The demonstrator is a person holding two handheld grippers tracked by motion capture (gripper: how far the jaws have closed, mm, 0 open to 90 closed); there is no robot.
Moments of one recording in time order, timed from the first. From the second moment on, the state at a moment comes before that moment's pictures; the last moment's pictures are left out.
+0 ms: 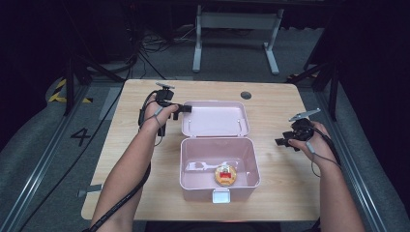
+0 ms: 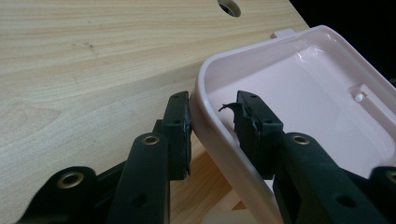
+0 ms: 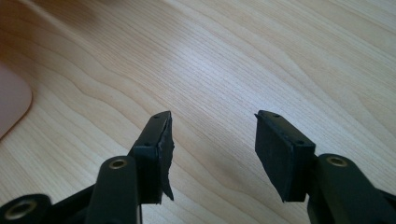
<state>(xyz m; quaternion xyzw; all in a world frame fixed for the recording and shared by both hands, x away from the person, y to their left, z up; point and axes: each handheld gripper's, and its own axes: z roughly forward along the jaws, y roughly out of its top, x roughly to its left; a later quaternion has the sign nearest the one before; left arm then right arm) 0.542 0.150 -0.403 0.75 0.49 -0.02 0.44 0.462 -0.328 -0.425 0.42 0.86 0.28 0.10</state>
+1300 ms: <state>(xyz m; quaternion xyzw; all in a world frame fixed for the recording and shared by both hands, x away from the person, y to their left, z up) 0.517 0.145 -0.325 0.76 0.43 0.09 0.47 0.456 -0.326 -0.424 0.43 0.85 0.29 0.09</state>
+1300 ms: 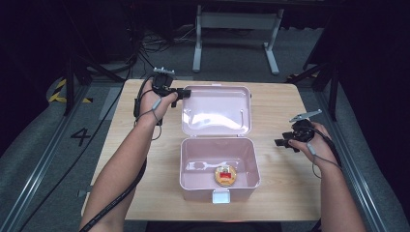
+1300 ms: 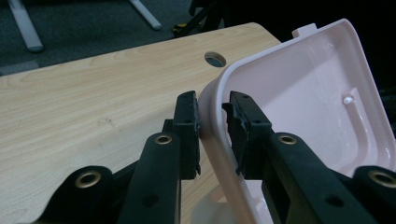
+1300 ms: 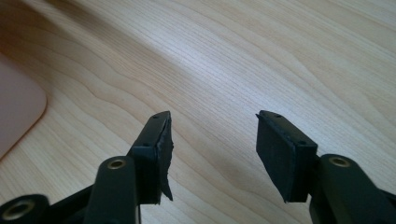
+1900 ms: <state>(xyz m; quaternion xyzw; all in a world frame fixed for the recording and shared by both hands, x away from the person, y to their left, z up) 0.494 0.146 -0.296 0.77 0.39 0.11 0.49 0.444 -0.311 -0.402 0.43 0.85 0.31 0.06</state>
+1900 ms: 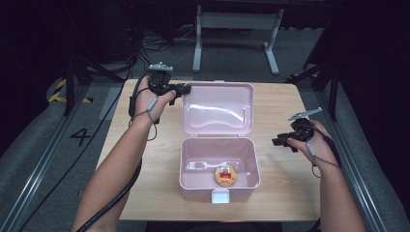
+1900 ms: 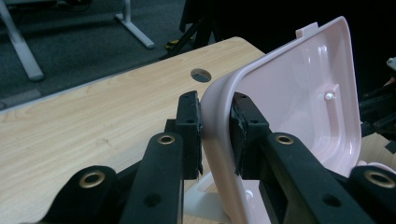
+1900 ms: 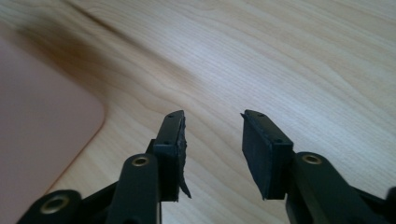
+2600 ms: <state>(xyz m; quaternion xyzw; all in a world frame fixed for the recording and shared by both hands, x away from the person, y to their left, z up) 0.448 0.144 -0.272 0.78 0.33 0.16 0.51 0.414 -0.284 -0.358 0.37 0.86 0.36 0.04</state>
